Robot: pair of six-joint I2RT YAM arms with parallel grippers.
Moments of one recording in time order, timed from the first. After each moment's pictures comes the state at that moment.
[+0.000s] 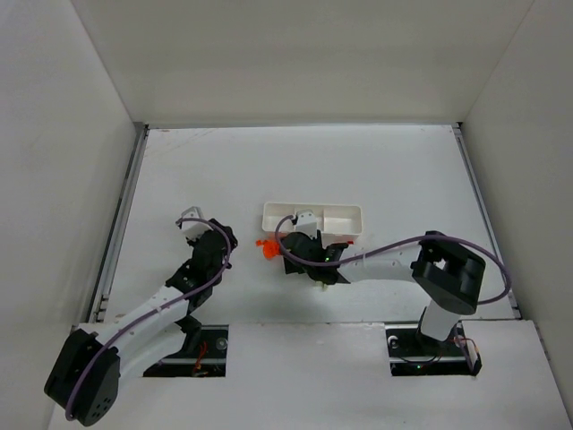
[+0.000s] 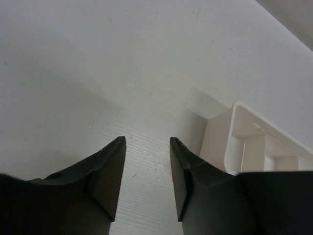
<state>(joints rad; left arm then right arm) -0.55 0.84 0.24 0.18 -0.62 -0.76 1.11 1.70 0.94 -0.14 0.52 0.71</state>
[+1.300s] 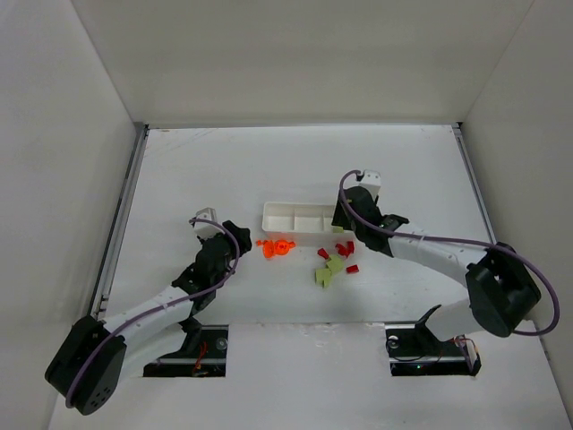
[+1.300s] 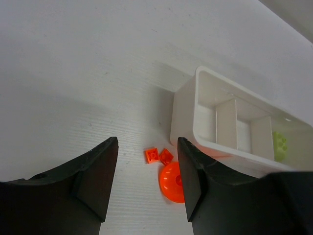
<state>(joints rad) -0.61 0.91 0.18 0.39 -0.47 -0.71 0.67 1.43 0.84 -0.12 0.50 0.62</state>
